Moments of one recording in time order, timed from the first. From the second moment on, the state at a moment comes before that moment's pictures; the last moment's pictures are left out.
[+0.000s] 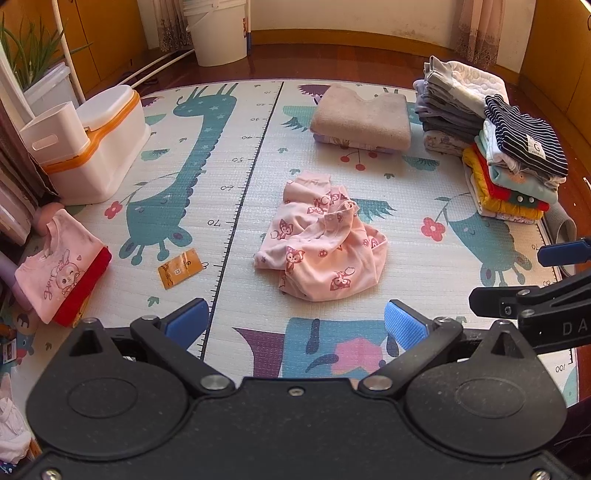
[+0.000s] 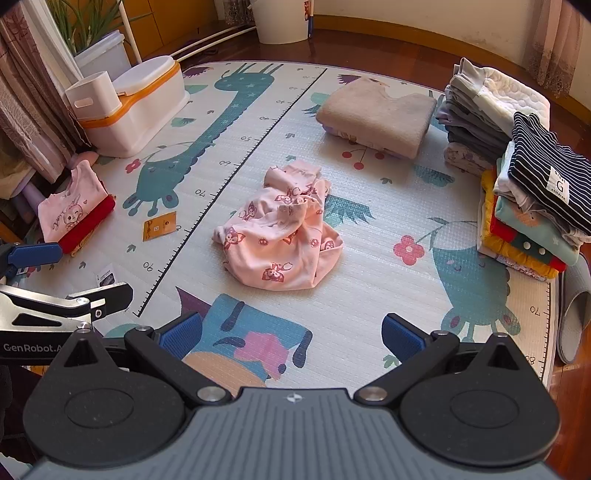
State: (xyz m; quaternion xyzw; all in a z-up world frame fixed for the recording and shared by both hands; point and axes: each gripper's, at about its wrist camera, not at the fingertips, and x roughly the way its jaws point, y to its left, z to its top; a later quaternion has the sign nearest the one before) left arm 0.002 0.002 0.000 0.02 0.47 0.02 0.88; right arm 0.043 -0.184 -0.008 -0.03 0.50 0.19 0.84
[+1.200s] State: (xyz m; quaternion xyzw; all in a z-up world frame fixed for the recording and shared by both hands) left arm 0.002 0.011 -0.005 0.00 0.47 0.02 0.88; right arm 0.042 -0.182 -0.010 -0.04 0.50 0.19 0.84
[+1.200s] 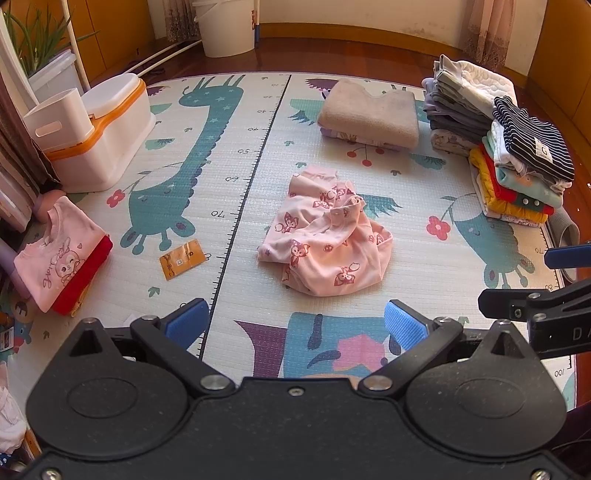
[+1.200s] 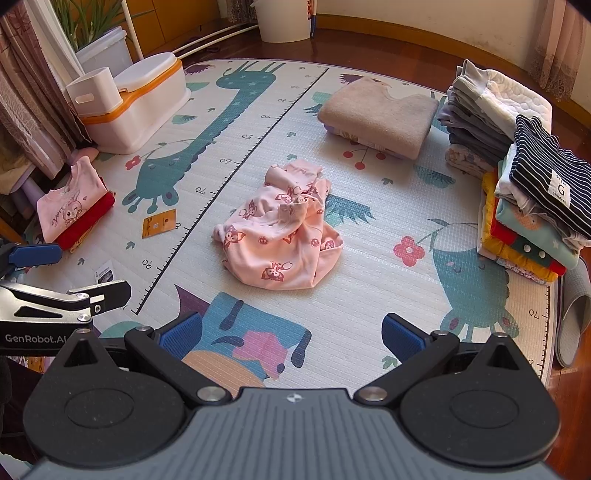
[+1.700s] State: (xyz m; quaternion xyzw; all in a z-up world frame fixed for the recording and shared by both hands) left arm 0.002 0.010 -0.005 0.00 0.47 0.02 0.88; right arm 0.043 -0.181 -0.009 -0.04 0.50 0.19 0.84
